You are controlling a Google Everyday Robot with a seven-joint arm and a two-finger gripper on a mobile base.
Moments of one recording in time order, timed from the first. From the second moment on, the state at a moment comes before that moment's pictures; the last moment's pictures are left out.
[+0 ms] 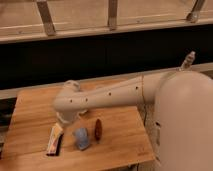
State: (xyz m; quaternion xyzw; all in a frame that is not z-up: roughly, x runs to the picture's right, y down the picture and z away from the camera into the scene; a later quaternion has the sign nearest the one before) arm -0.197 0.203 0.714 -0.35 0.02 0.39 0.85
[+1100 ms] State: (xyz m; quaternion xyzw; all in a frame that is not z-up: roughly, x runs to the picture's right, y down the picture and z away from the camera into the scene) arm -0.248 0.245 0.724 -0.37 0.05 0.39 0.84
